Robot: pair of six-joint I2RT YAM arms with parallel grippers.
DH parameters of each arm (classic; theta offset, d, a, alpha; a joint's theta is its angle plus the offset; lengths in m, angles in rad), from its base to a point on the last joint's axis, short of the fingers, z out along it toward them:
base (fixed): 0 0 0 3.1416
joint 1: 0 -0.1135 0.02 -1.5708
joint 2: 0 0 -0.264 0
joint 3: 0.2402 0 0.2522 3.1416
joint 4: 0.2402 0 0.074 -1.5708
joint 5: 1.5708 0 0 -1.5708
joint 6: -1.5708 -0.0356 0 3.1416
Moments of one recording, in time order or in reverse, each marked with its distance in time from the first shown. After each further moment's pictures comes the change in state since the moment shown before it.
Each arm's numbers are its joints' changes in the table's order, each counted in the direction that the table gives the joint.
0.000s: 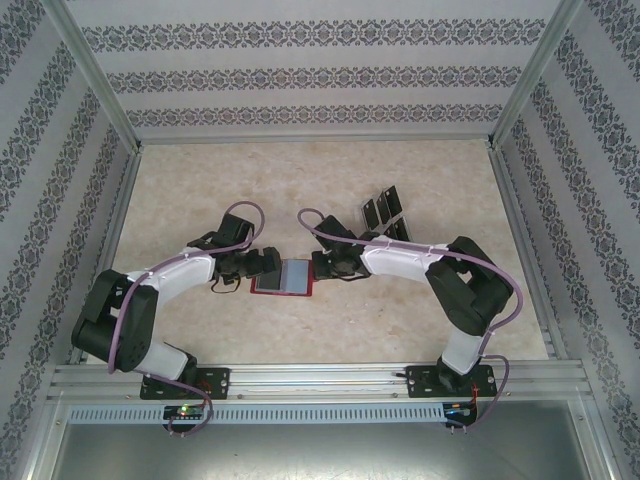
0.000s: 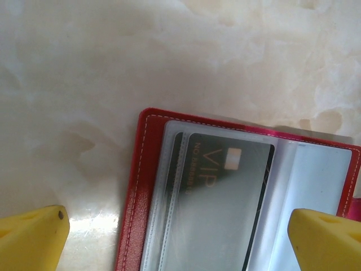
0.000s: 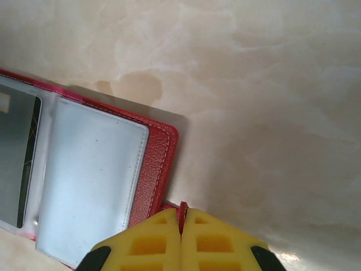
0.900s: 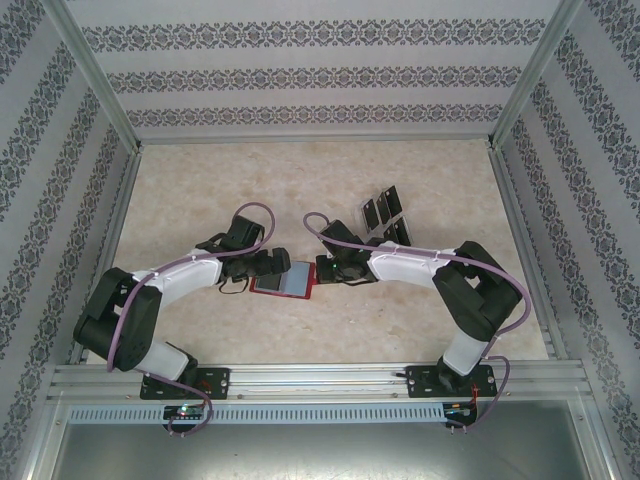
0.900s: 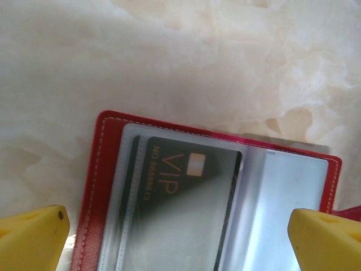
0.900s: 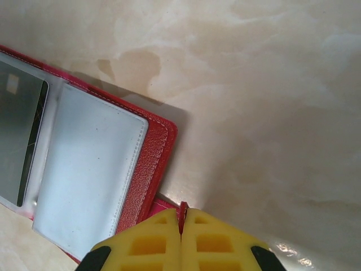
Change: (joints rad) left arm 0.077 -0.013 -0.005 -0.064 -0.056 0.013; right arm 0.007 0.053 -0.081 -0.056 -0.028 -0.004
